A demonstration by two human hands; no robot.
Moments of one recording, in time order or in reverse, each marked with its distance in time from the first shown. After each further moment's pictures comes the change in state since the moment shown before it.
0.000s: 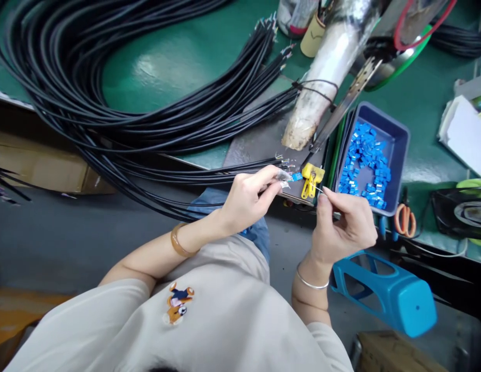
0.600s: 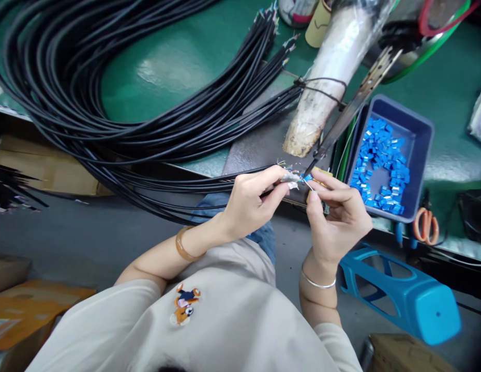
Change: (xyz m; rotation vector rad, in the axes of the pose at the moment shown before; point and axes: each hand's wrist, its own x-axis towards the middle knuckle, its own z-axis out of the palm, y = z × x) left_hand 0.012 0.006 -0.002 0.019 0.016 0.036; right_hand 0.007 -0.006 0.016 0.270 -0.210 0.278
